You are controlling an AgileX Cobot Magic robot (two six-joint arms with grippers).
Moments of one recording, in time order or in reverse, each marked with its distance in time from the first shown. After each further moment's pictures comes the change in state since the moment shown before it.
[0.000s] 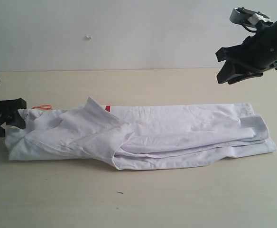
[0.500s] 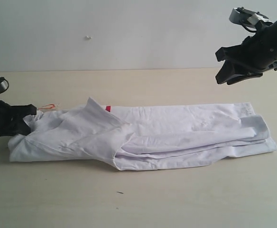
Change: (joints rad) left arm -0.024 0.055 -0.012 -0.154 0.027 0.229; right arm 0.000 0.000 0.000 0.013 0.012 -0.006
